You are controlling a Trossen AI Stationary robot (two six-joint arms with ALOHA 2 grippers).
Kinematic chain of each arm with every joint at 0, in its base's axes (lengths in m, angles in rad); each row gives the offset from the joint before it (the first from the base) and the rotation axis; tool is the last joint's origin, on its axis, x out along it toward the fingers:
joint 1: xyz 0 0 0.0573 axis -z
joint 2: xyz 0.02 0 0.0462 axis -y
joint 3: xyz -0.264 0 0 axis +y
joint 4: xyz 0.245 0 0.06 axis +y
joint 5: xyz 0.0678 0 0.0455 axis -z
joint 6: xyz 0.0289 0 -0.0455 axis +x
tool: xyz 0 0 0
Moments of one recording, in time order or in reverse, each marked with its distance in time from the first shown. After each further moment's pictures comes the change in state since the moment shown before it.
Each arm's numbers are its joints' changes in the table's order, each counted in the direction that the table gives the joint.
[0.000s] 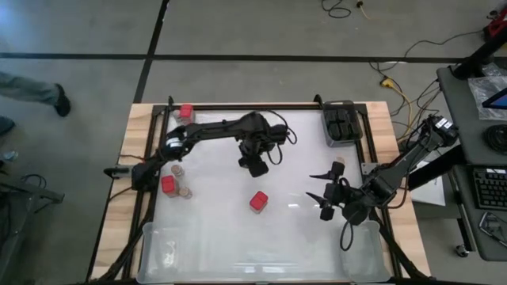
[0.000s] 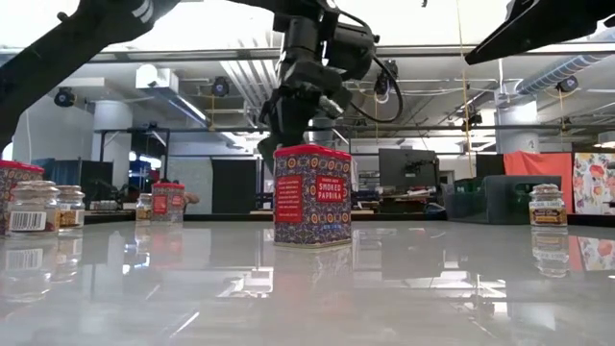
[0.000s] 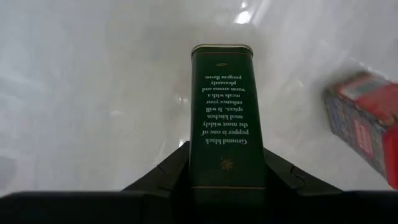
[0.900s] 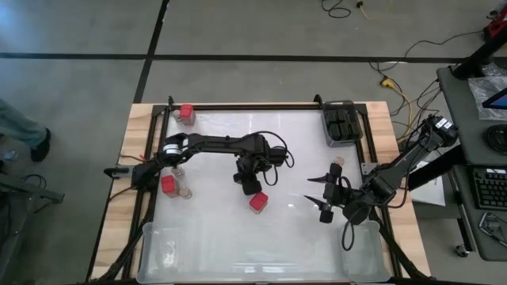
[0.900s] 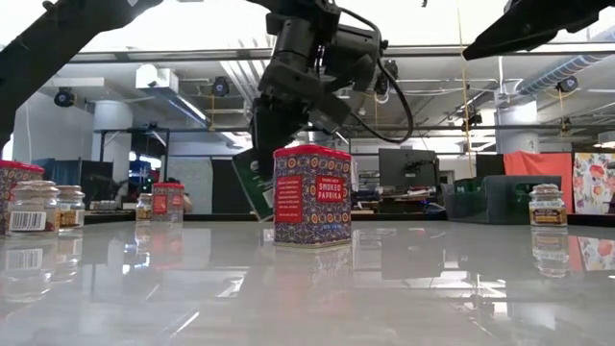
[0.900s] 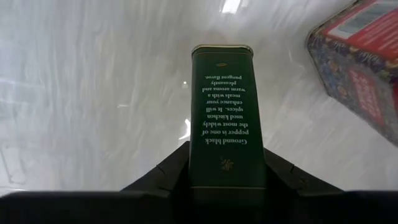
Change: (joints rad) left arm 0.107 0.032 0.199 -0.088 0.024 0.034; right arm 0.001 -0.001 0.001 -0.076 -0.052 0.022
